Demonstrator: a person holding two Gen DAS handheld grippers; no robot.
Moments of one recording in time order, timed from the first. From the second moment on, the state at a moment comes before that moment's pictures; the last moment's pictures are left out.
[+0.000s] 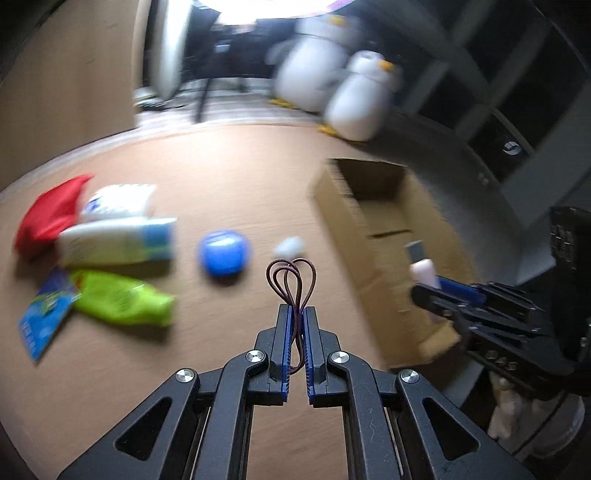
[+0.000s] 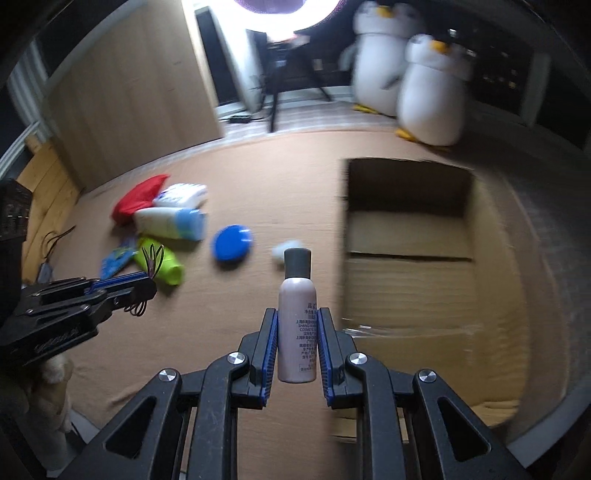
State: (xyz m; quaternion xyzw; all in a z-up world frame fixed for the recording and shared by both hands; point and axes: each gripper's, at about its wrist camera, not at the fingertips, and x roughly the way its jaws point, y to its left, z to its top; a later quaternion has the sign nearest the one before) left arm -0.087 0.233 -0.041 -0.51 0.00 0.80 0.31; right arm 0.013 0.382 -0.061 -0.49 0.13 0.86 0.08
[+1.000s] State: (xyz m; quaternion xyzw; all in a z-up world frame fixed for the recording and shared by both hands) left arm -0.059 0.341 -0.034 -0.50 0.02 0.79 0.35; right arm 0.071 0.470 -0.074 -0.49 0.16 0.85 0.14
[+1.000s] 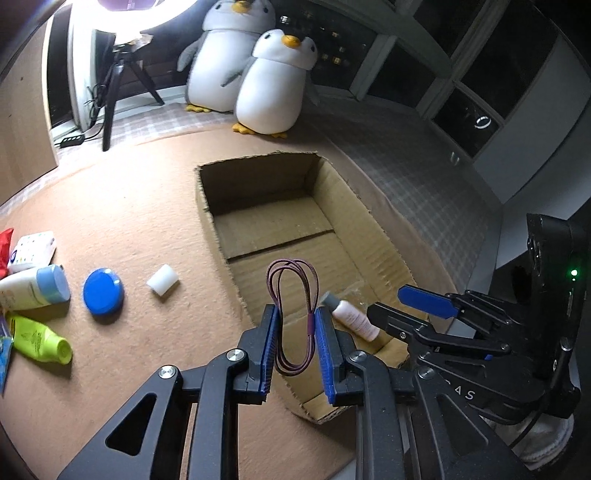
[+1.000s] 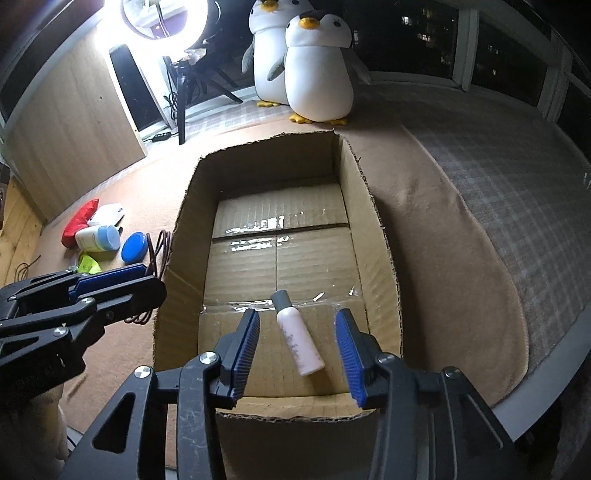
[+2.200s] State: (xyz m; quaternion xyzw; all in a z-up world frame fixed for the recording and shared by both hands) left arm -0.067 0.360 -0.037 -0.47 0.04 0.79 0.38; right arm 0.083 0.481 -0.042 -0.44 0.18 0.86 0.18
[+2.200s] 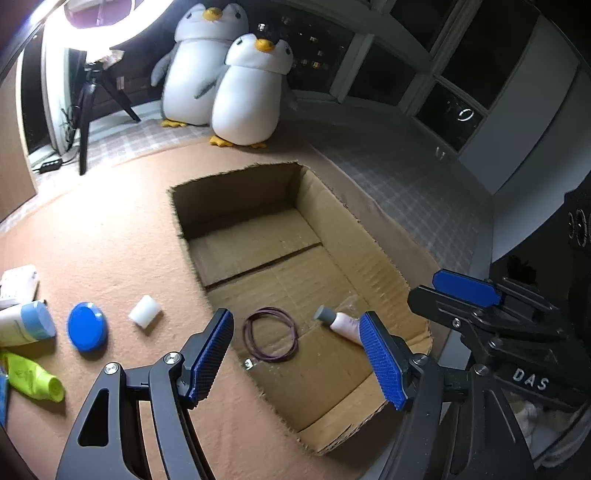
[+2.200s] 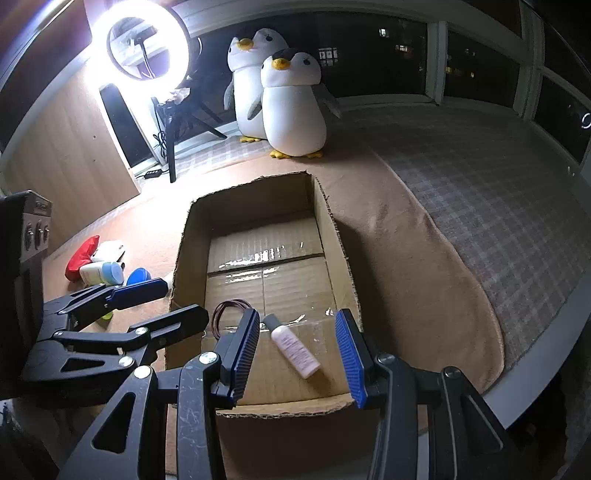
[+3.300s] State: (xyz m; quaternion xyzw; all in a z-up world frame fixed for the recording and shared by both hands) left arm -0.052 -0.011 -0.076 -0.52 -0.11 0.84 0.08; right arm -0.134 0.247 -0.110 -0.57 0.10 0.81 -0.13
